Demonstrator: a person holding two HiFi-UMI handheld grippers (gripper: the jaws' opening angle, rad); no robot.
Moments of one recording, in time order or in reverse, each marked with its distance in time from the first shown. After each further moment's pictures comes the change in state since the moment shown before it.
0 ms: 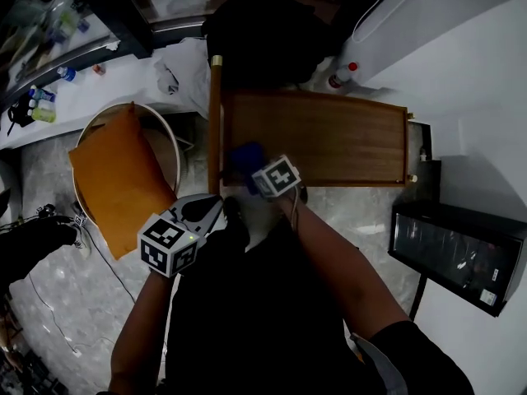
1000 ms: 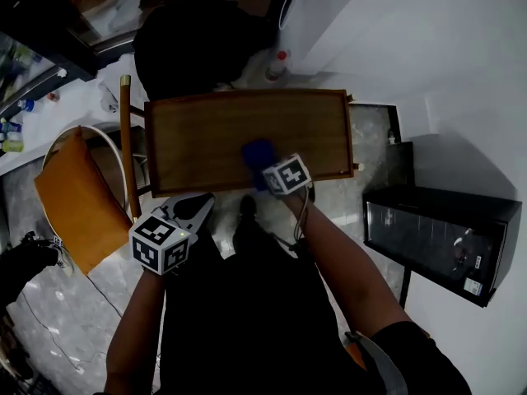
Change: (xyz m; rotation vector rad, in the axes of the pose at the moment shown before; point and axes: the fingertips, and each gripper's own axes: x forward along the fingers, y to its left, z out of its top) left arm 0.137 -0.113 0.040 0.020 0.023 -0.087; right arm -0.135 -0.174 -0.117 0.126 -0.022 -0.142
